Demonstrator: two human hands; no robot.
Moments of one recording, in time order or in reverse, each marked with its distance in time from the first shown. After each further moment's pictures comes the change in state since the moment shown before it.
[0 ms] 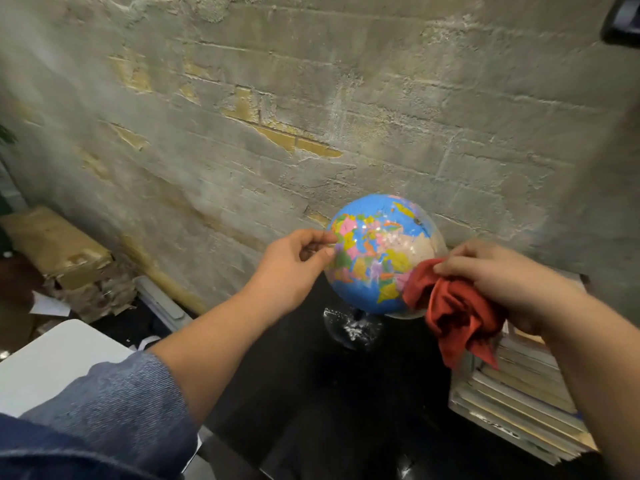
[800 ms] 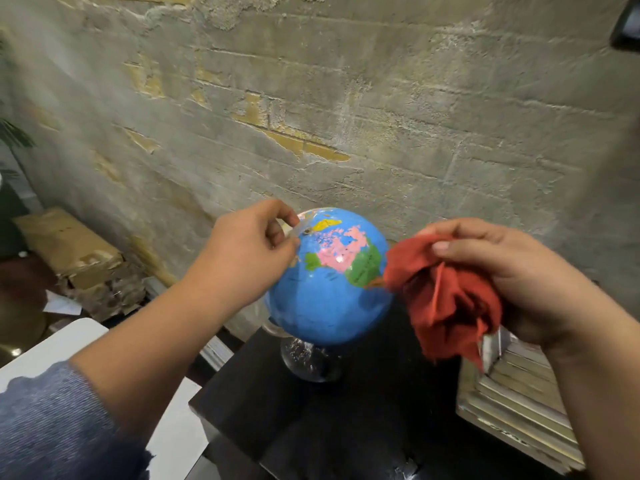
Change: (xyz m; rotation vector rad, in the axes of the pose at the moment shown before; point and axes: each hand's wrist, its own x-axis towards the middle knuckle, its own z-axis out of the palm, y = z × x) left_hand -0.017 0.031 -0.059 0.531 0.175 0.124; right_hand -0.038 -0.038 0.009 0.595 -0.275 -0.236
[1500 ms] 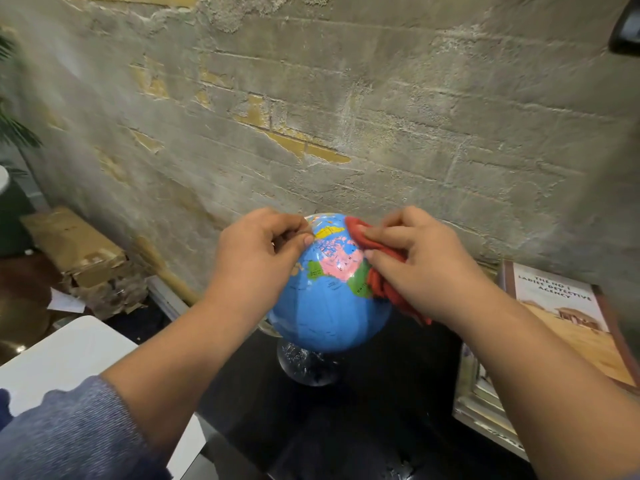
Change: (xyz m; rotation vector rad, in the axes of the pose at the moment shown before) left_hand -0.011 0.010 0.021 -0.155 0.195 0.008; right_hand 0.038 0.021 0.034 -0.995 0.179 -0.340
